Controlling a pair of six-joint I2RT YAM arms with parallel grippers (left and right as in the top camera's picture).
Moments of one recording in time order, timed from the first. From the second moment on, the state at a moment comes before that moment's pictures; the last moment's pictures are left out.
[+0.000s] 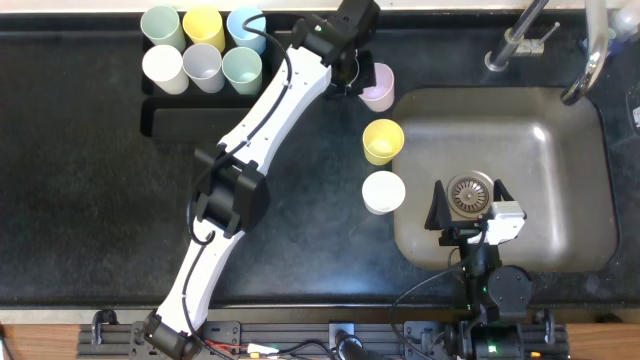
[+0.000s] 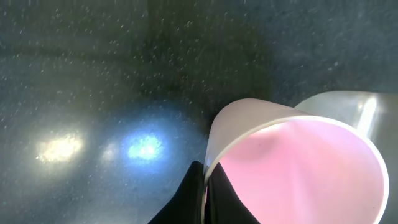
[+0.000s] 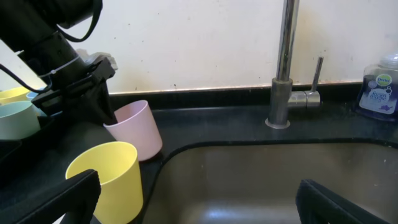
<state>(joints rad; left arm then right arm) -0.56 2.52 2.50 -1.17 0.11 -0.71 0.04 0.01 0.02 -0.04 -0.03 0.11</state>
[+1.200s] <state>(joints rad) 0.19 1.79 1.70 -1.23 -0.02 -0.81 0.04 0.01 0.02 -0.04 -0.03 0.11</state>
